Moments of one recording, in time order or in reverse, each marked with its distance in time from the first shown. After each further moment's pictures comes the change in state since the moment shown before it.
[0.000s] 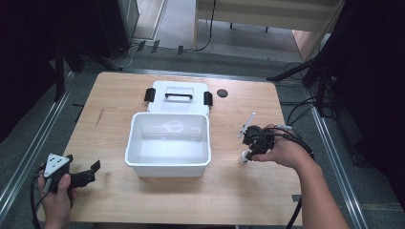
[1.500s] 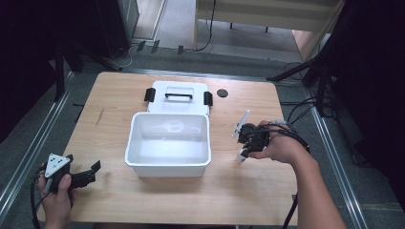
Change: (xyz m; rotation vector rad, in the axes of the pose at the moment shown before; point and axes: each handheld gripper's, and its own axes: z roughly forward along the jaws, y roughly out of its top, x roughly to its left) left arm -0.001 0.000 0.000 -0.002 0.002 0.011; right arm 0.005 0.016 -0.012 -0.024 0.034 -0.075
